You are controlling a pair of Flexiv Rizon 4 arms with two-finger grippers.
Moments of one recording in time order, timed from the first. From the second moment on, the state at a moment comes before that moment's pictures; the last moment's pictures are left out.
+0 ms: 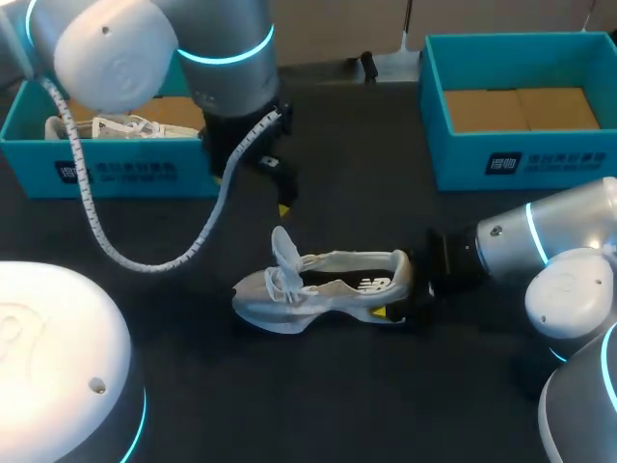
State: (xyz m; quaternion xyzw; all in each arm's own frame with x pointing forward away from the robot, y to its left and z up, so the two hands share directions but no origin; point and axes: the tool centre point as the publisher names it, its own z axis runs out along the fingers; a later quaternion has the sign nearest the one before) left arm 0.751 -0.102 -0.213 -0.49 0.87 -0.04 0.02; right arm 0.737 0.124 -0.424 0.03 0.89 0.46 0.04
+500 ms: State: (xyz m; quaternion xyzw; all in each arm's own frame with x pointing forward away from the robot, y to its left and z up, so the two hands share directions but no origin) left arm 0.728 -0.158 -0.183 -0.26 0.96 -0.07 -0.02; right arm 0.737 0.124 -0.424 0.03 0.89 0.46 0.04
